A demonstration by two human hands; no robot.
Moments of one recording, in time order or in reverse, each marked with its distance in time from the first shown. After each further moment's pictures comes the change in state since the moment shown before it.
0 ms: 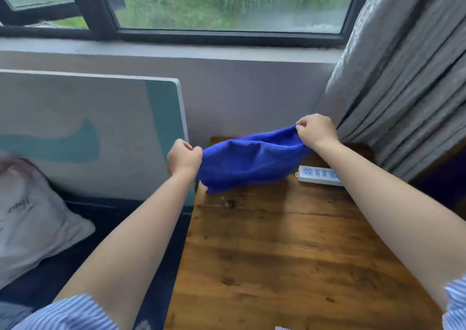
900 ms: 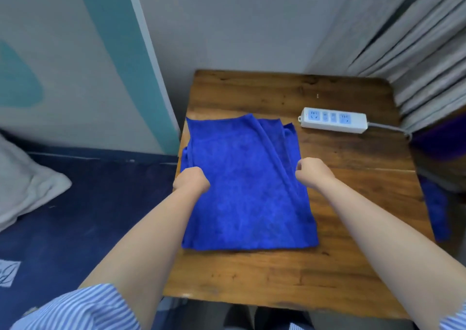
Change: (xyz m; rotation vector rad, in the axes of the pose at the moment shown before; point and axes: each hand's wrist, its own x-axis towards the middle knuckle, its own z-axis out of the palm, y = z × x) left_hand -0.048 -0.129 0.100 0.859 -0.707 -0.130; right_hand -0.093 0.108 0.152 -0.216 -0.663 0.279
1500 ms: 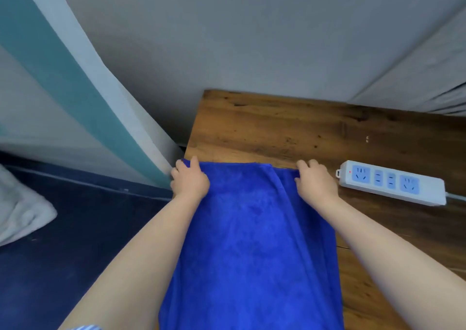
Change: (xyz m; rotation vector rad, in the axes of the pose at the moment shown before) left_hand 0.155 0.056 -0.049 -0.198 0.203 -0.112; right_hand 0.174 -0.058 -0.020 -0.167 0.163 -0.279
